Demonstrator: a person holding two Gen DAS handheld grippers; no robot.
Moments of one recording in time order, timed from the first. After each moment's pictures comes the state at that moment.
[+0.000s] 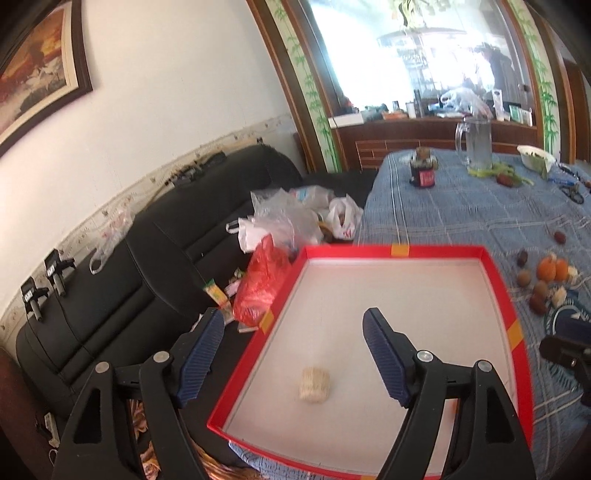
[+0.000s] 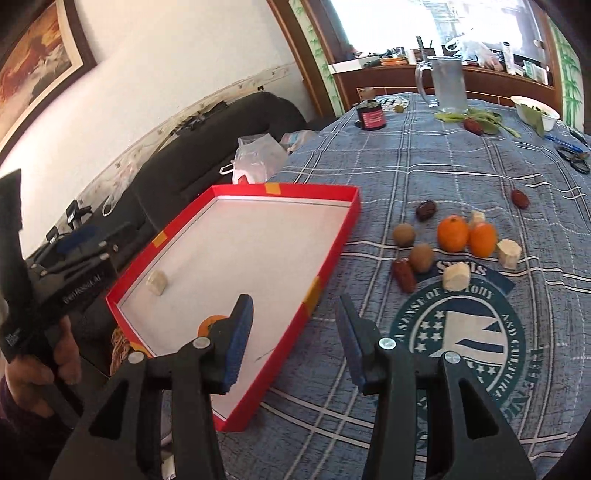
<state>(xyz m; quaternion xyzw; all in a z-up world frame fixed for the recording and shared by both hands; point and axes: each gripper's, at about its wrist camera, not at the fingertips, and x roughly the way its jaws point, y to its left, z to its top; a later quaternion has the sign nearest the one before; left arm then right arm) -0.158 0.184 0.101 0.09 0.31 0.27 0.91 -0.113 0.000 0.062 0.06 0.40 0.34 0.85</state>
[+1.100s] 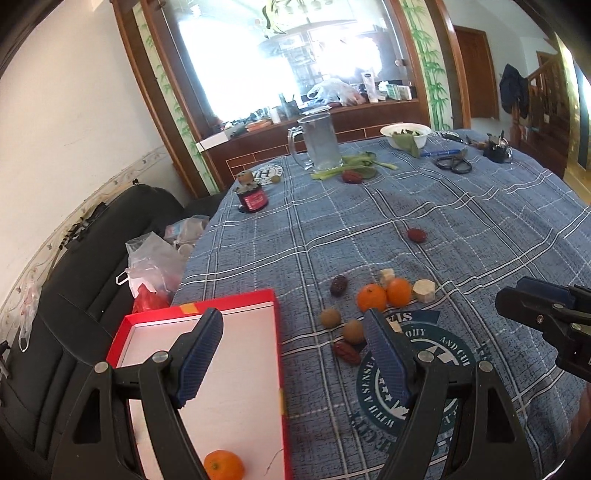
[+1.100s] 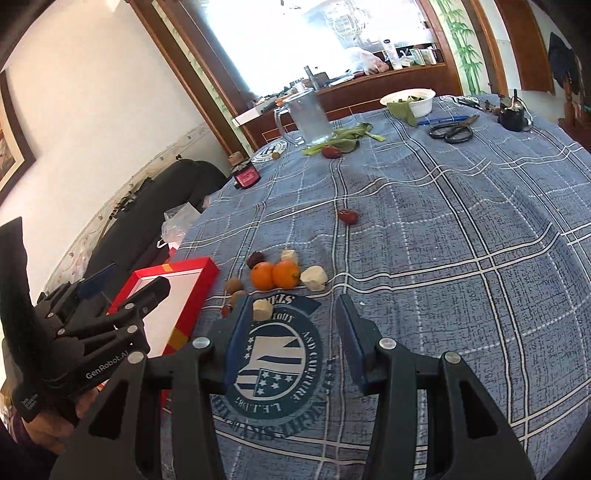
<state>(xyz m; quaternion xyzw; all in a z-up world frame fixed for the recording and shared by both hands) -0.076 0.010 0.090 0.14 0.34 0.07 0.93 -0.084 -0.169 0.071 0.17 0.37 0.21 0.89</state>
